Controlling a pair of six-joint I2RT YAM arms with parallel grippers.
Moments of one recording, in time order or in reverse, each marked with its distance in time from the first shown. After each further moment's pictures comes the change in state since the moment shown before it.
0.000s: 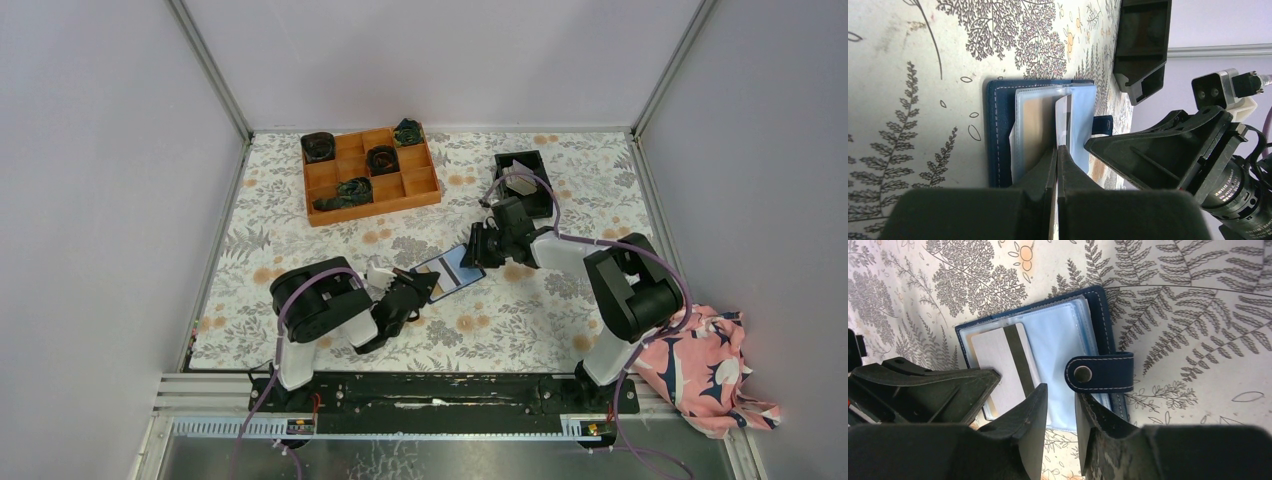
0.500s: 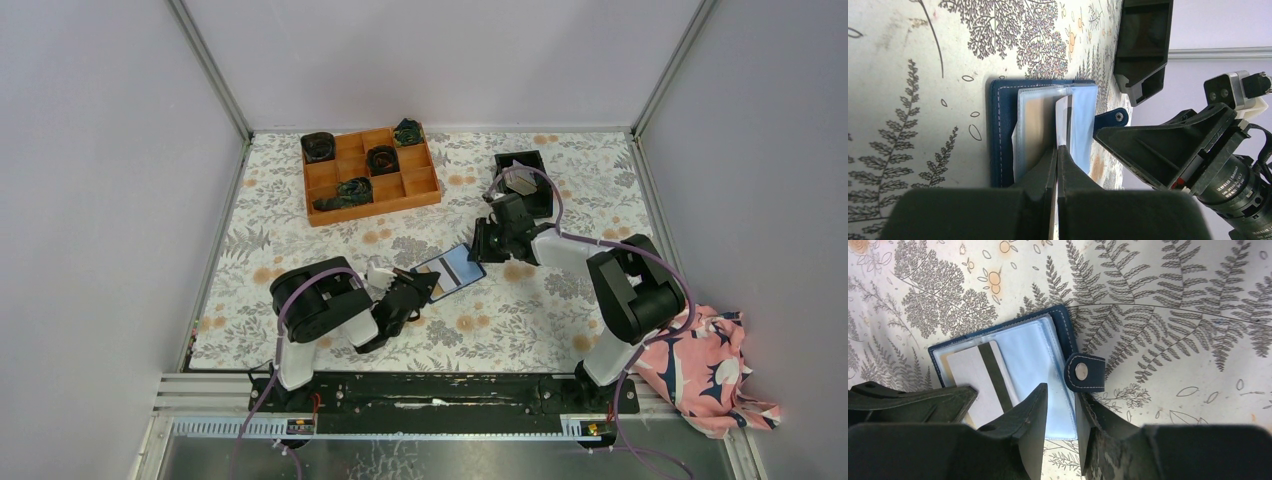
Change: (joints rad) left arm 0.000 0.000 0.008 -0.019 0.000 -0.018; right arm 0.000 -0.016 0.026 -0.045 0.137 -0.040
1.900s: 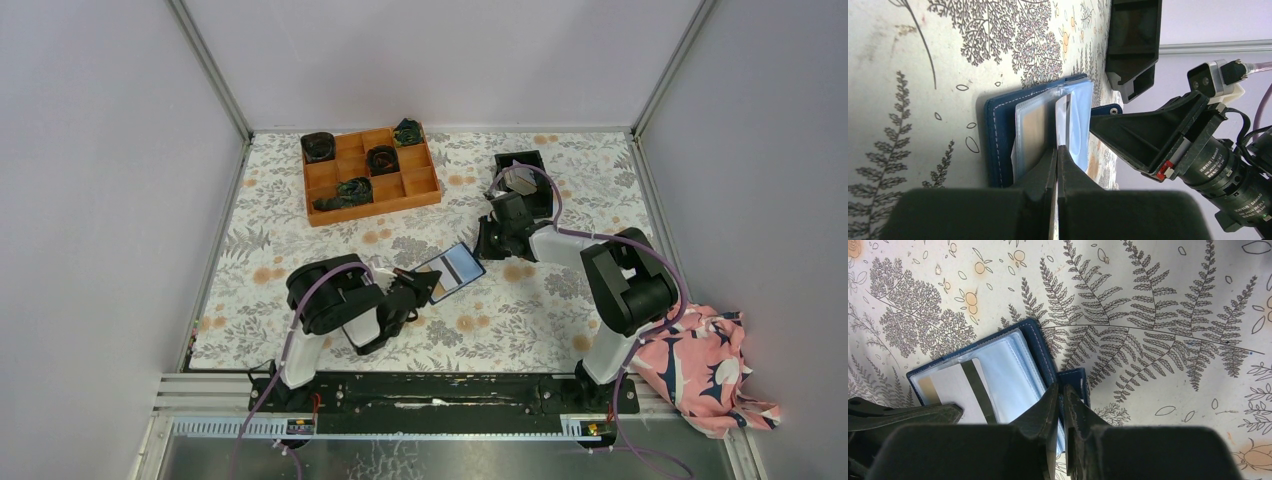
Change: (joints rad) left arm 0.017 0.100 -0.006 0.185 0.040 0.034; right arm -0.016 0.056 0.030 0.007 0.039 -0.018
